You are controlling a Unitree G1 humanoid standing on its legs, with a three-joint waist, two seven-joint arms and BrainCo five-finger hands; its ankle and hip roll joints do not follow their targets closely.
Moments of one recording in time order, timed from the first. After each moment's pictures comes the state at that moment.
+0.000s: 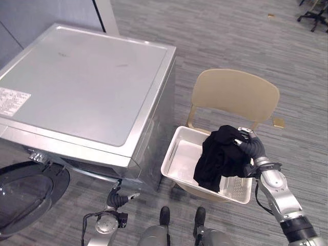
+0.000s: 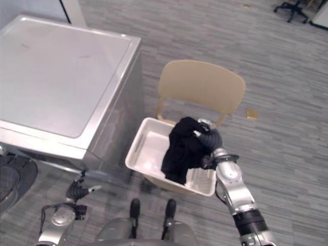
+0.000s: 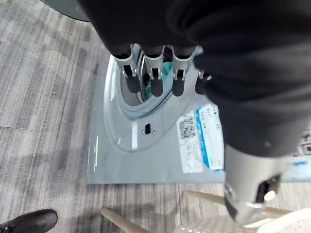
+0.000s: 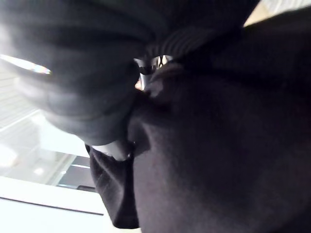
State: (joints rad) left arm 0.13 0.37 -0.11 0.56 -0.07 -0.11 0.08; right arm -0.09 -0.41 0.14 0.04 0.18 -0.15 -0.04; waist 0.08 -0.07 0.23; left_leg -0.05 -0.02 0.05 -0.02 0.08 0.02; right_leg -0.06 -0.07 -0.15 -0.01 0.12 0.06
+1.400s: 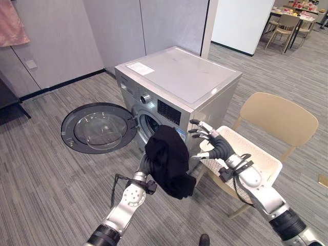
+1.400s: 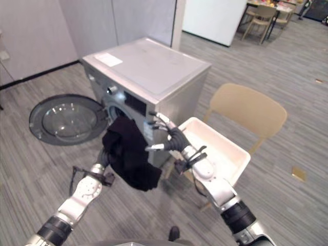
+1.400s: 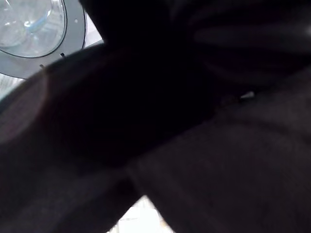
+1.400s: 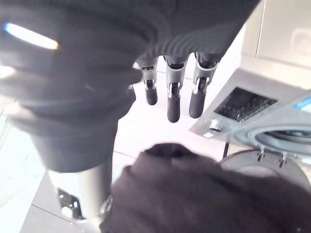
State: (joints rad) left arm -0.03 0.40 -0.35 0.19 0.04 -0.19 0.13; right arm -0.19 -0.47 0.40 -0.11 0.14 -0.17 0.06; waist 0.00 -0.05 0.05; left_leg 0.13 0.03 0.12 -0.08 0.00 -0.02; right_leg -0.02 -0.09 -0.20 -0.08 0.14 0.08
